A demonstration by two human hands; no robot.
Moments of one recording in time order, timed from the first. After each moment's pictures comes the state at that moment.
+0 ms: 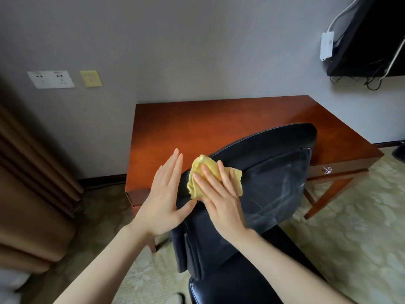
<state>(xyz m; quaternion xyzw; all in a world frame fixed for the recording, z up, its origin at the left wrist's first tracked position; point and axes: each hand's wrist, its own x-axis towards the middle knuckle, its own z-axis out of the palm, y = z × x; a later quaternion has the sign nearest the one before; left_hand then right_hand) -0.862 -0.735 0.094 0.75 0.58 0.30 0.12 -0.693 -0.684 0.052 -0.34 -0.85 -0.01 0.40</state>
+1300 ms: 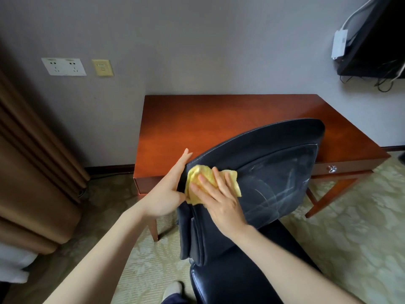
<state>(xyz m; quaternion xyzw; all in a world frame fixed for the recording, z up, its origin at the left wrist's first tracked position) -0.873 -0.749 0.098 0.62 0.57 0.34 0.43 -0.698 -0.697 0.020 -0.25 -0.88 -0.09 0.38</state>
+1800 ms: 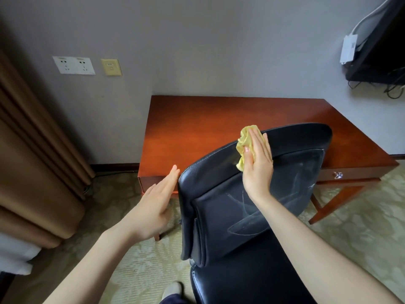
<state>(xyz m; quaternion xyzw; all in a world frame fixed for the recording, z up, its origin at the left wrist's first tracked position) -0.899 -0.782 0.071 0.70 0.63 0.22 0.25 -0.680 -0.640 0.083 -0.49 -0.70 0.13 0.50</state>
